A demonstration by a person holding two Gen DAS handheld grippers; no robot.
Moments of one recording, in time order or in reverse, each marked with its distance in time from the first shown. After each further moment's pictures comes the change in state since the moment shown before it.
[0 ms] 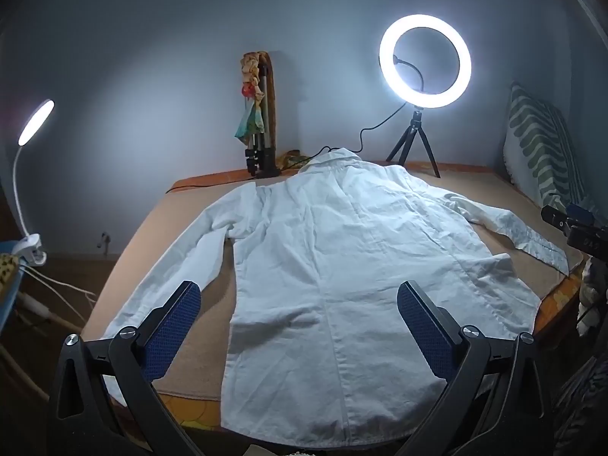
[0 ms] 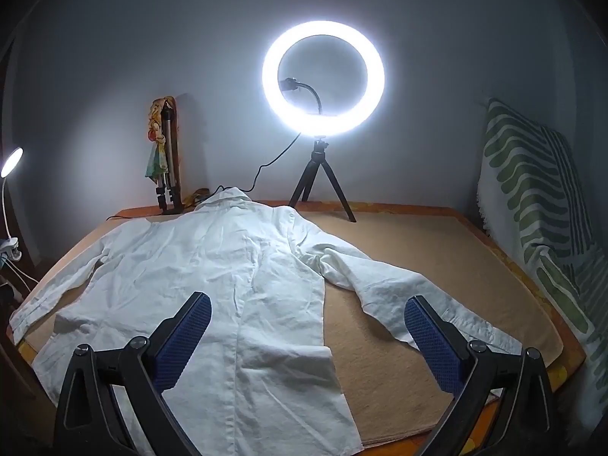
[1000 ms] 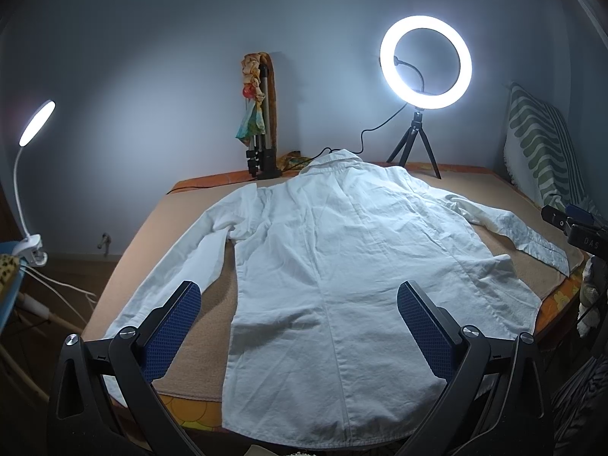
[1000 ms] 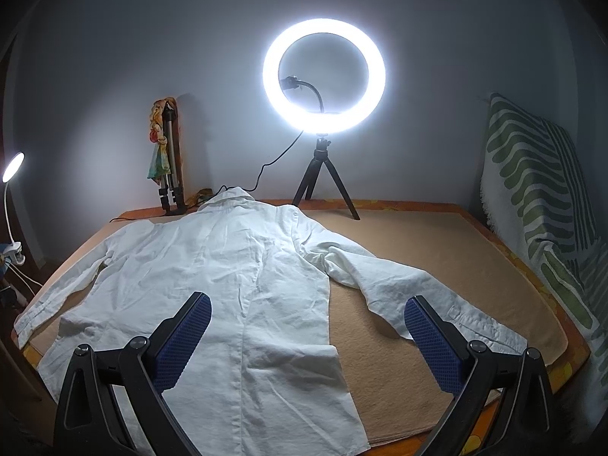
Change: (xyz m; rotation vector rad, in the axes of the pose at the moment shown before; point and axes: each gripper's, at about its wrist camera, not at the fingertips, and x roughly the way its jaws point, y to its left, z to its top) left arm -0.001 0.000 -0.002 0.001 -0.007 0.001; right arm 0.000 0.005 0.002 0.003 0.005 0.003
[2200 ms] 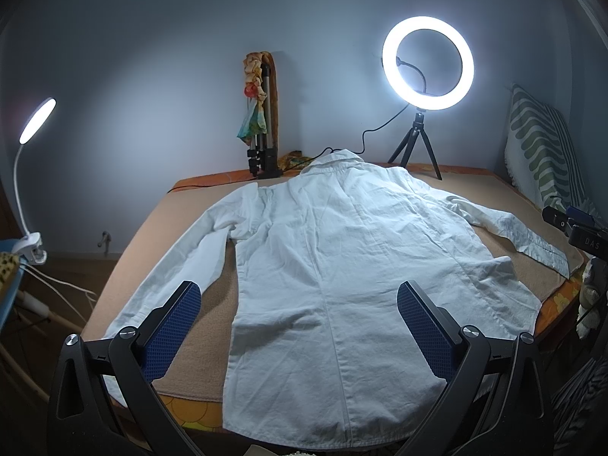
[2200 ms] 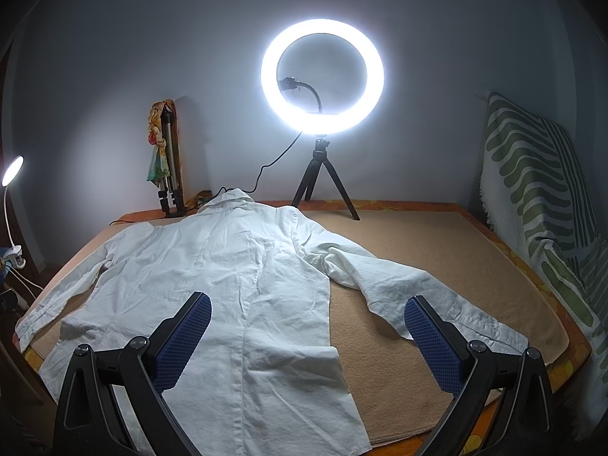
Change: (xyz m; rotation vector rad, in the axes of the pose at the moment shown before) left arm 0.000 0.001 -0.001 -0.001 0.000 0.000; right arm 0.000 -0.002 0.002 0.009 0.002 0.007
